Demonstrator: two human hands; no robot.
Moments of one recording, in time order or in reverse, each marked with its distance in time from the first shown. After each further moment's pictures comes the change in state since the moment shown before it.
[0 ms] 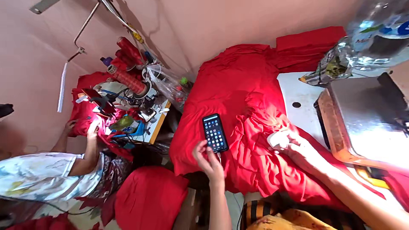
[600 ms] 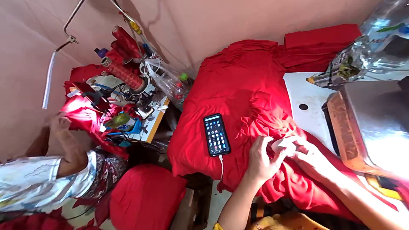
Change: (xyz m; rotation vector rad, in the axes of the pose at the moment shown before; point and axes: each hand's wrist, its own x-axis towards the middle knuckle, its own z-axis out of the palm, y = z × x) left_hand -0.033 0.031 0.101 -0.242 -0.579 0.095; right_hand 0.002 0.009 -0.008 -0.066 -0.071 -0.104
